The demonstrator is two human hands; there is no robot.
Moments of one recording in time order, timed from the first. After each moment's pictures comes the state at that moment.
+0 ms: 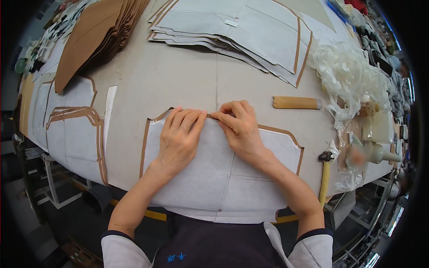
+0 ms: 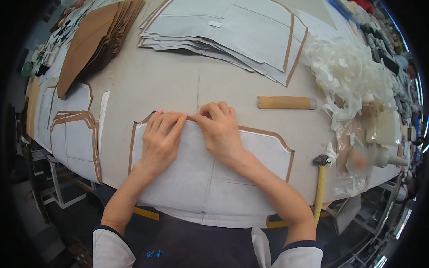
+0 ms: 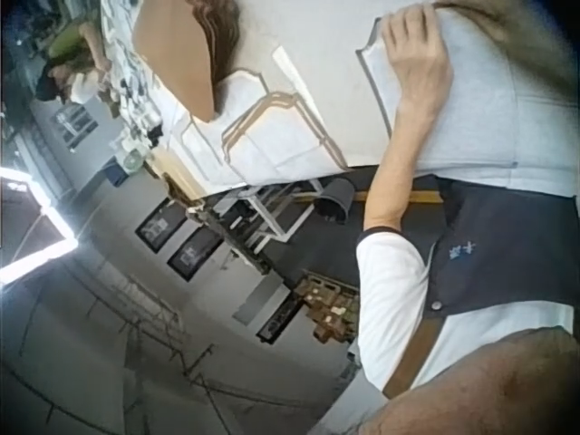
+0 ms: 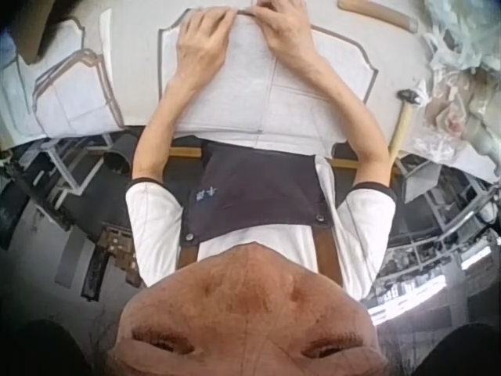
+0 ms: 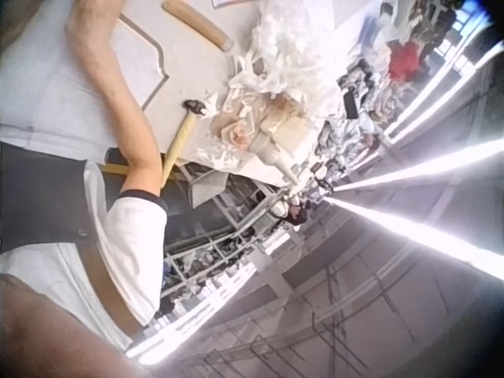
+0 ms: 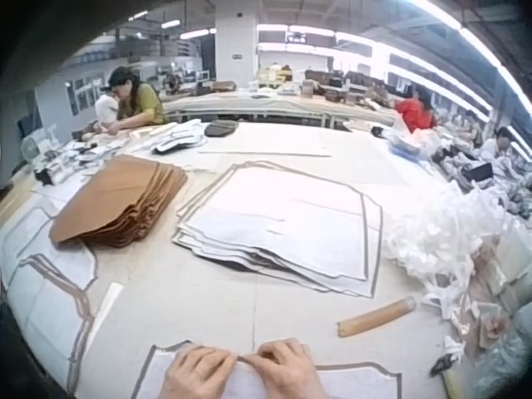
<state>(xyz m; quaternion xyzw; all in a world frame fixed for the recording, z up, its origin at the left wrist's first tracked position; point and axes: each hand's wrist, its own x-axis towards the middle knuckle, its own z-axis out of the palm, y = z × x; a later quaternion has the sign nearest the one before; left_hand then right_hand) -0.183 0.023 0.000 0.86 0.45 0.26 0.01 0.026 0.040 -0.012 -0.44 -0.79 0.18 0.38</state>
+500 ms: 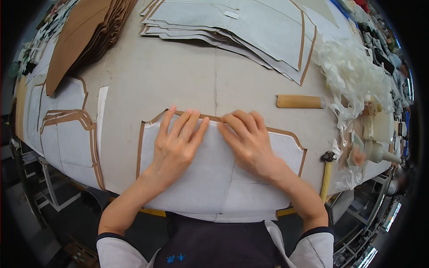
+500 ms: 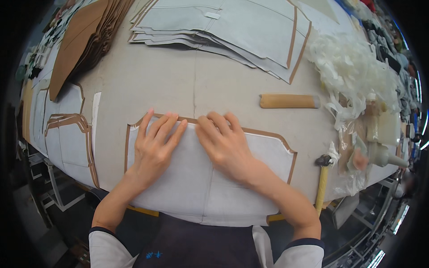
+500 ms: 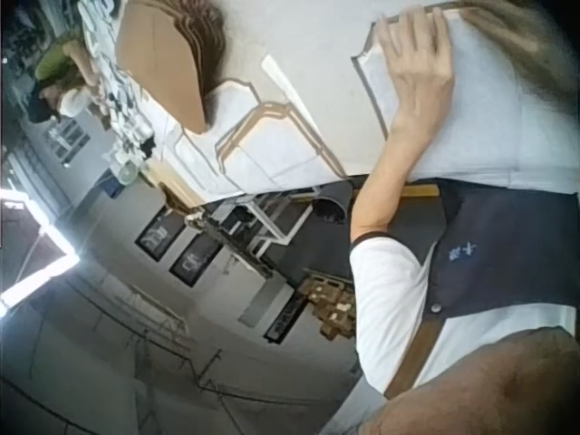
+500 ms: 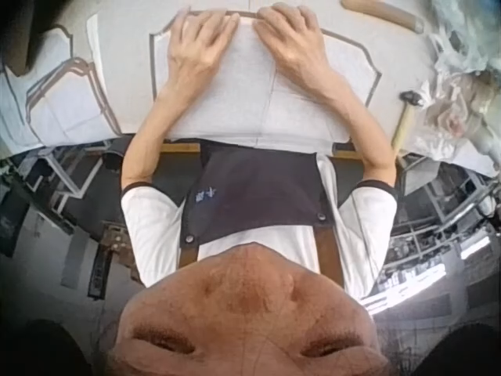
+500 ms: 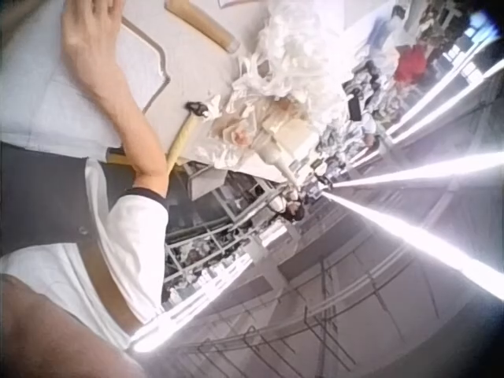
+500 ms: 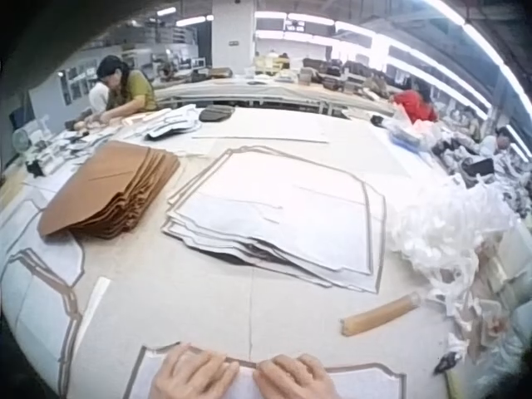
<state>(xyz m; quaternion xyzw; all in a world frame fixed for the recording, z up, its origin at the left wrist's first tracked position) -0.187 0.023 0.006 0.88 0.42 0.21 -0.03 0.043 0.027 0.016 -0.38 -0.89 0.03 0.26</state>
